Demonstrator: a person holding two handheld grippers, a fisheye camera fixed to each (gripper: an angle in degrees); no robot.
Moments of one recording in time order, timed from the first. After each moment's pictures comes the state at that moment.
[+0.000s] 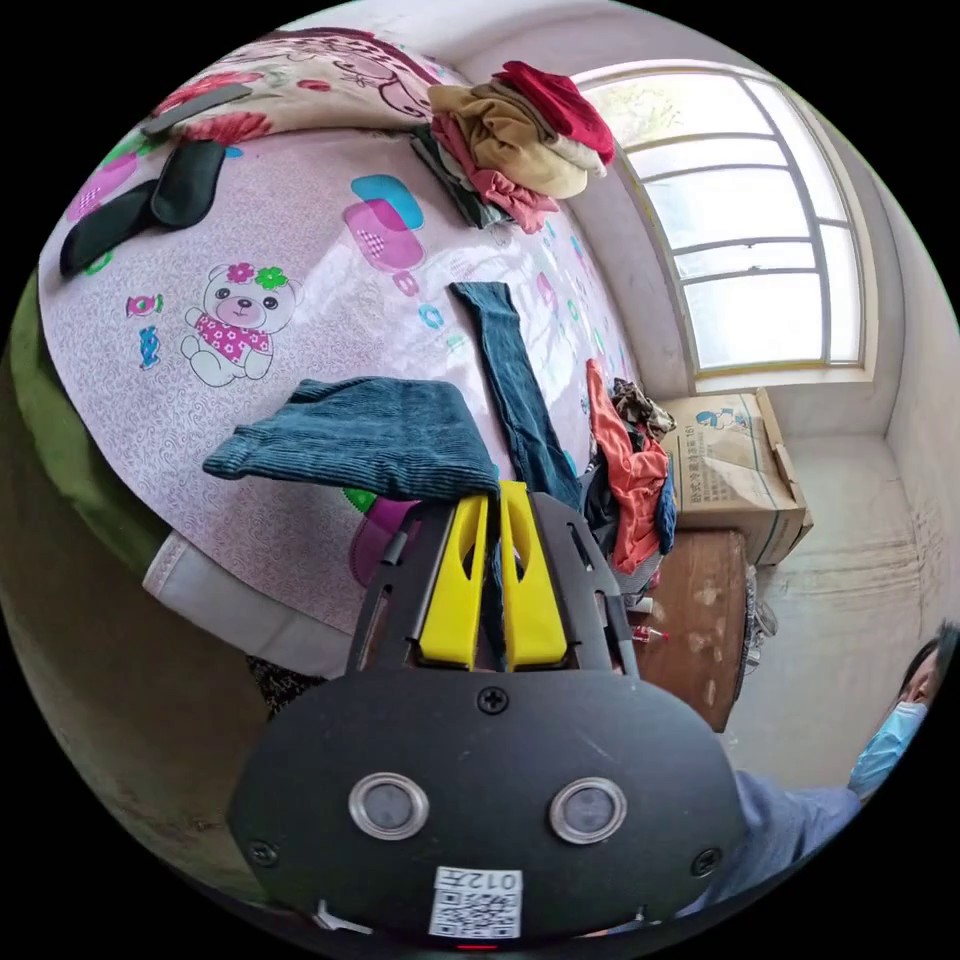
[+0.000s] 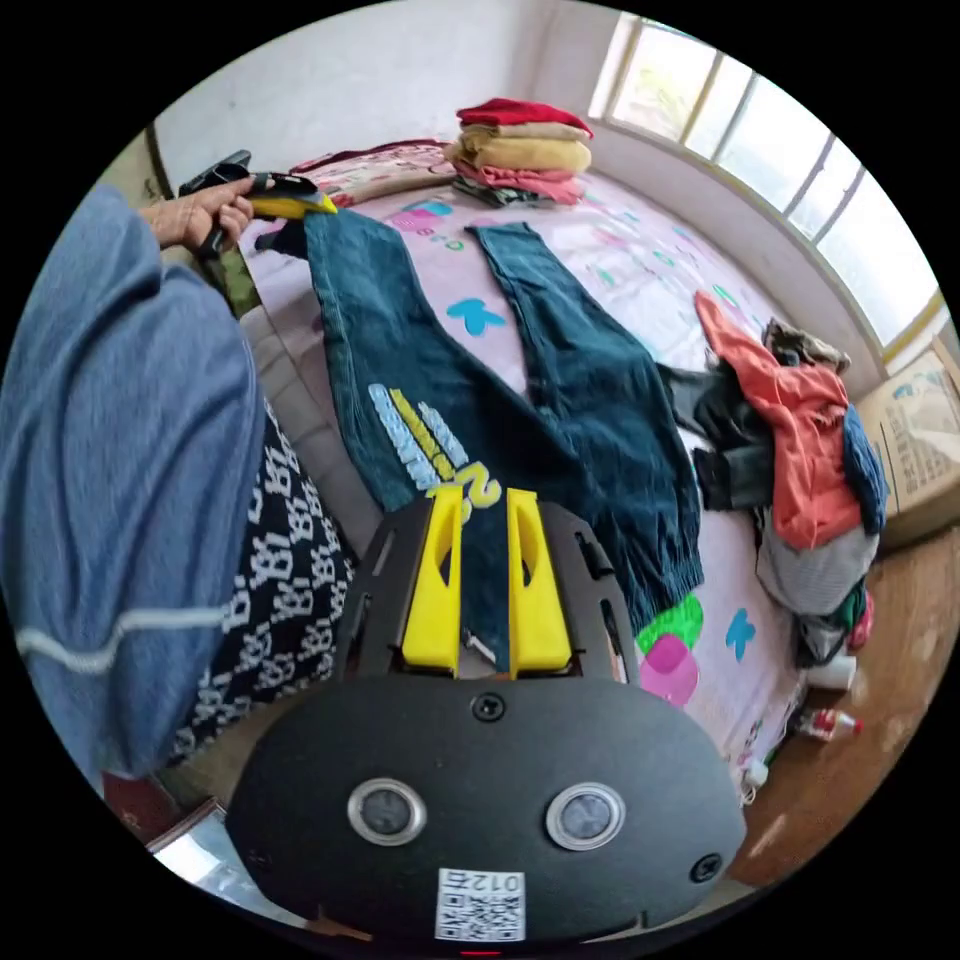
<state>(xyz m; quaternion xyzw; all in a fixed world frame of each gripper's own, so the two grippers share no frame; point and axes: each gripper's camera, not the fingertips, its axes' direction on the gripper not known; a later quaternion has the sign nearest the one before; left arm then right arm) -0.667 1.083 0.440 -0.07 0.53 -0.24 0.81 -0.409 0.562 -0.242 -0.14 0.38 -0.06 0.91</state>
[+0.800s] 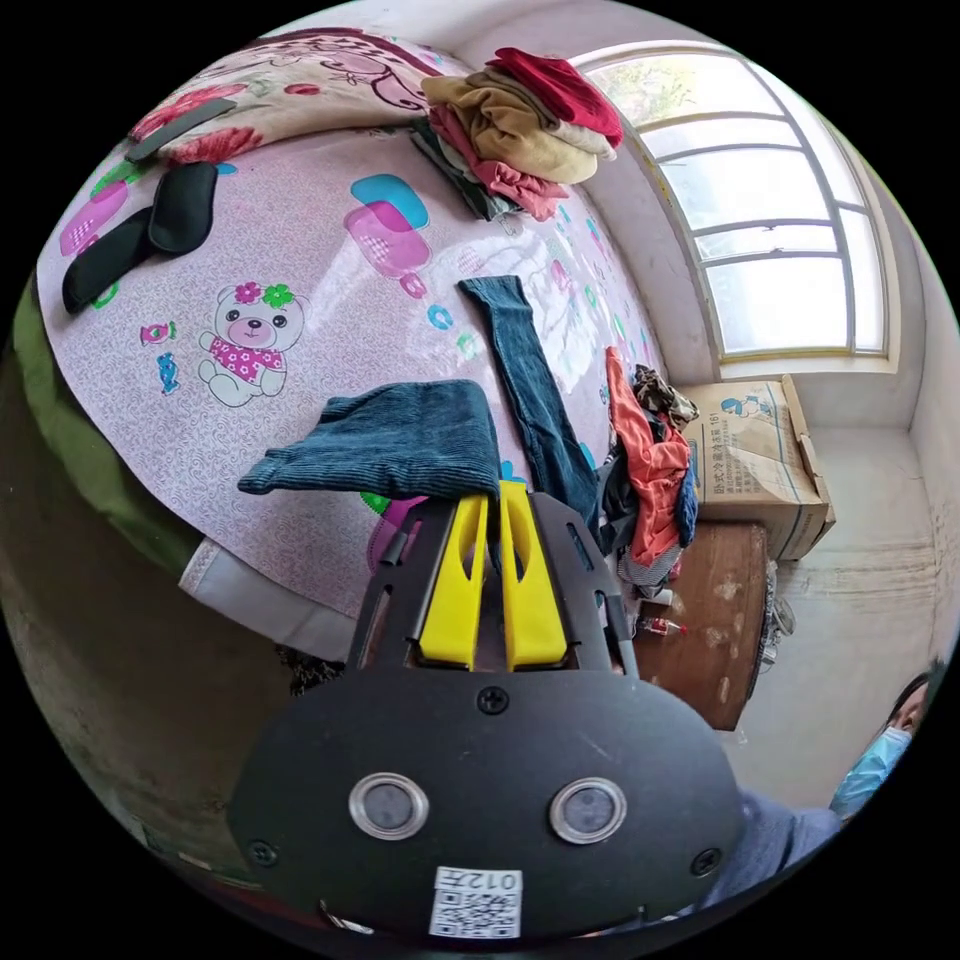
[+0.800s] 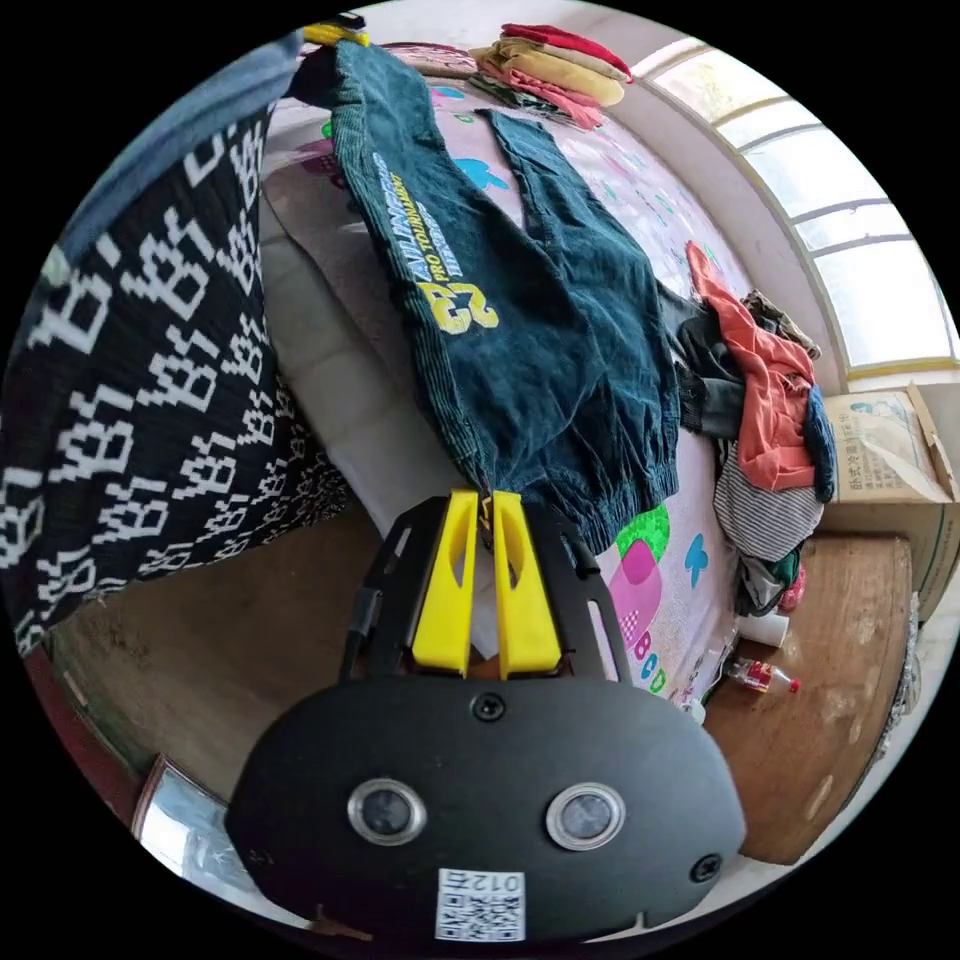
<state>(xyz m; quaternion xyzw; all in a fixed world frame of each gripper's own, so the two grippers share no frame) -0.597 1.018 0.505 -0.10 0.49 -0.23 0.84 -0.274 0.731 0.000 -0.23 0.45 -0.08 0.86</state>
